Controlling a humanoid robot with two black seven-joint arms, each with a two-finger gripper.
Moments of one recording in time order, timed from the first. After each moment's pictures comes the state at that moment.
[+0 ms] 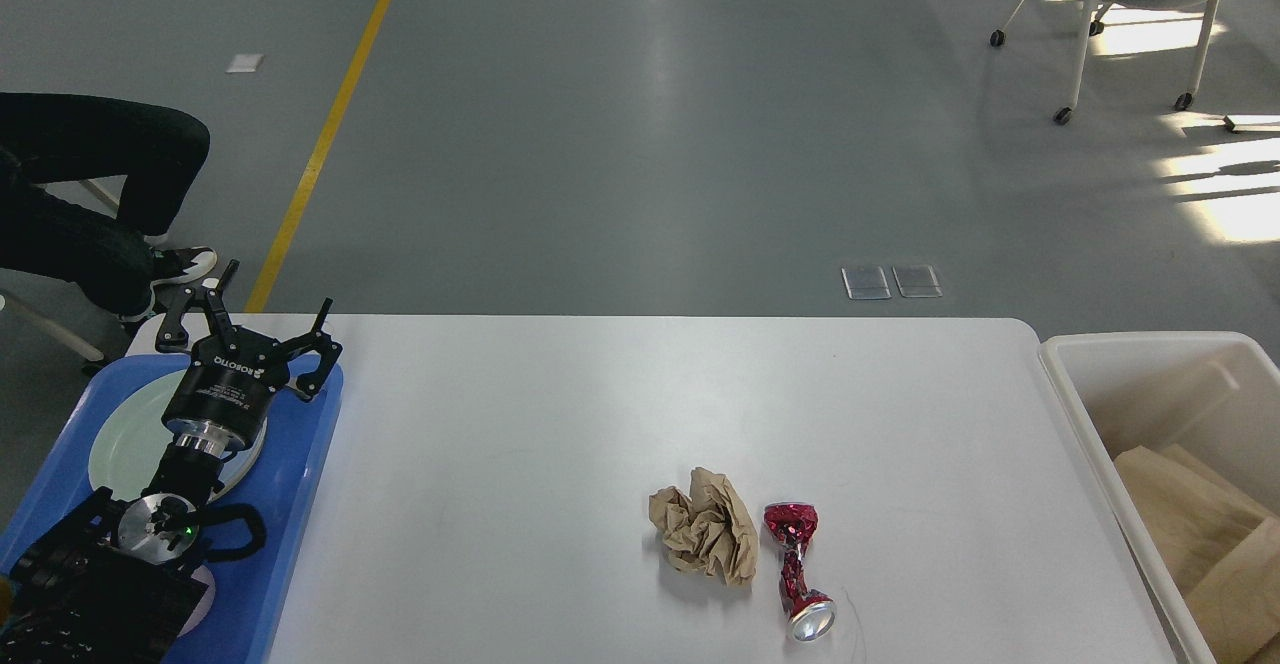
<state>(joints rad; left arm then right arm) -0.53 0.21 -1.26 -0.30 0.02 -0.85 -0.14 1.18 -0.81 -0.71 0.73 -0.18 0.04 -0.31</state>
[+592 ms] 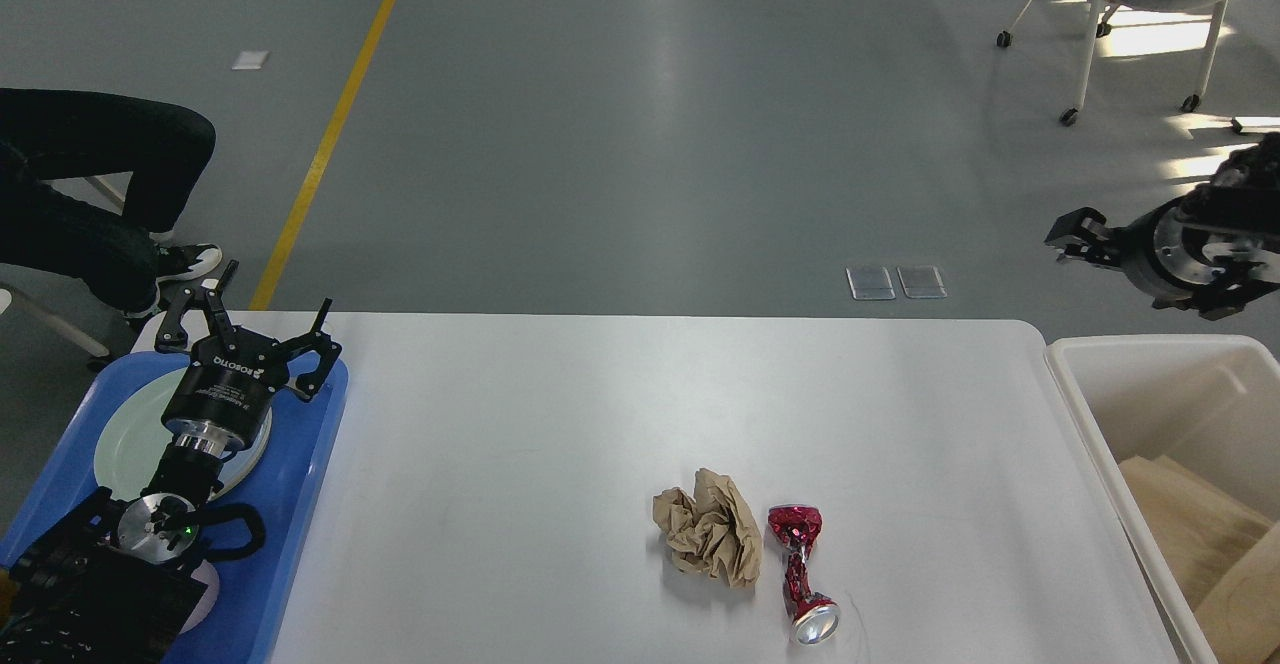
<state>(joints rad) -0.54 0.21 -1.26 -0.30 0.02 -0.85 -0.14 1.80 -0.51 -1.08 1.10 -0.05 0.30 -0.32</state>
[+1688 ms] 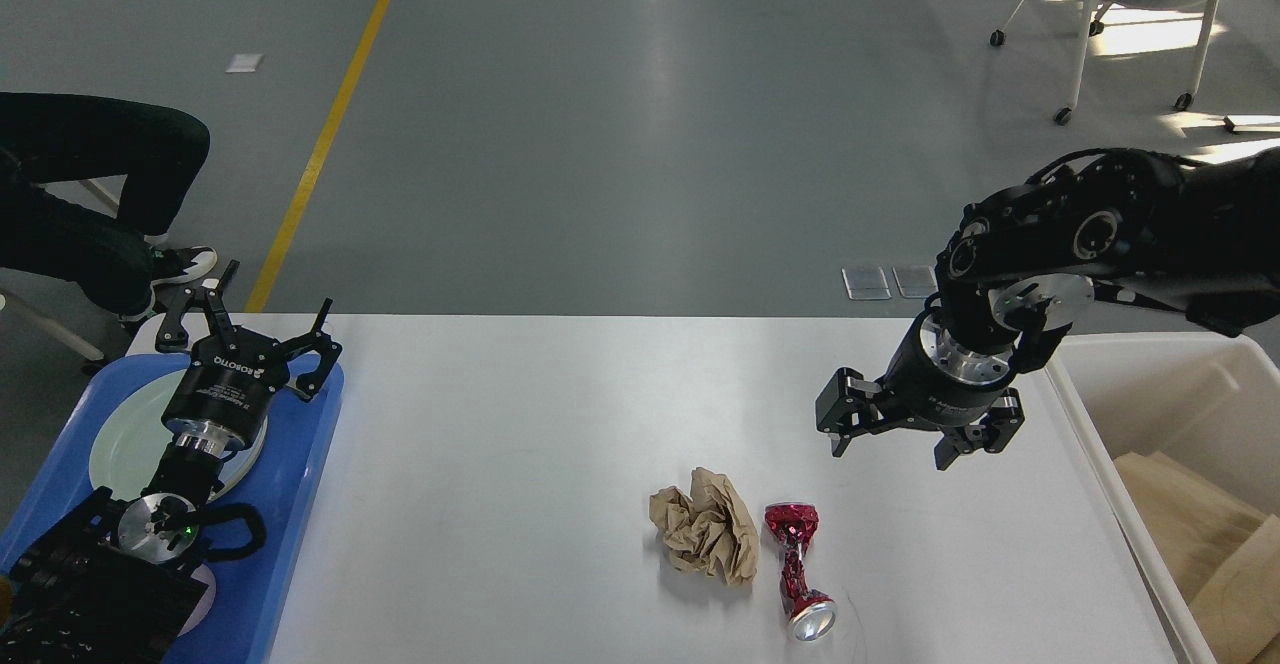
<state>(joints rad) -0.54 0.21 -1.26 -0.30 0.02 -0.85 -0.14 1.82 -0.22 -1.05 1.35 0.06 0.52 -0.32</state>
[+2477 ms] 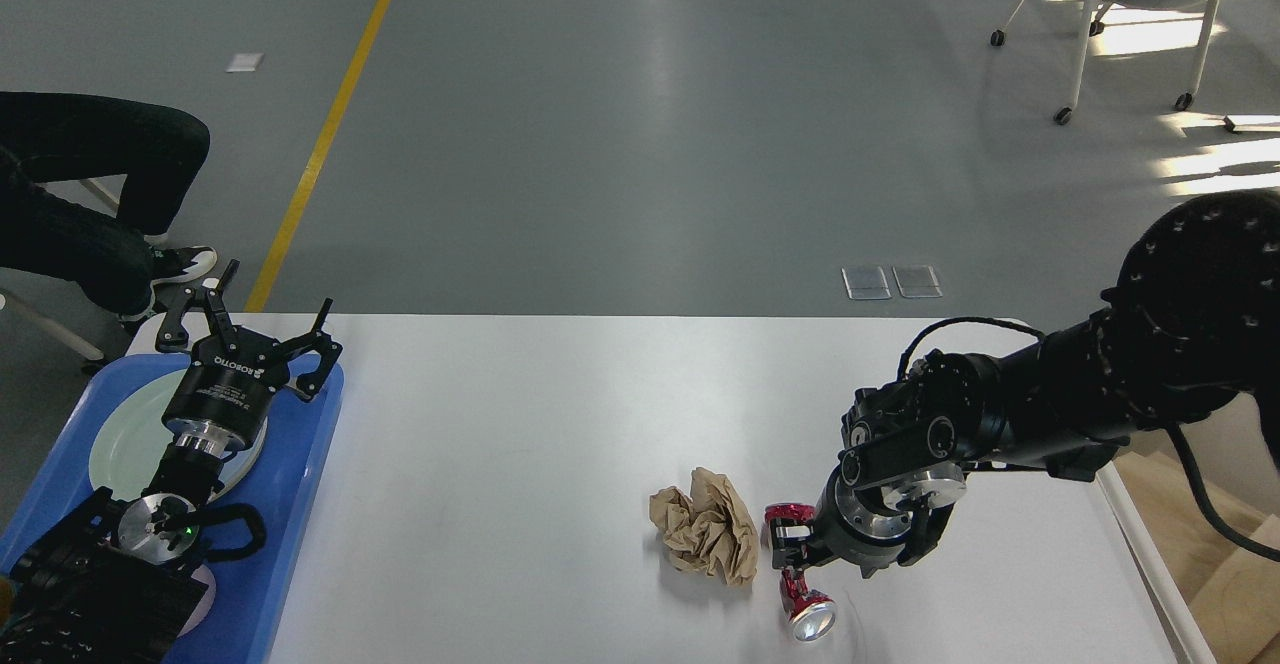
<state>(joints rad) -0.54 0.21 -1.26 -0.30 0.02 -0.85 -0.14 1.52 -0.03 -1.01 1.34 -0.07 0.20 -0.32</state>
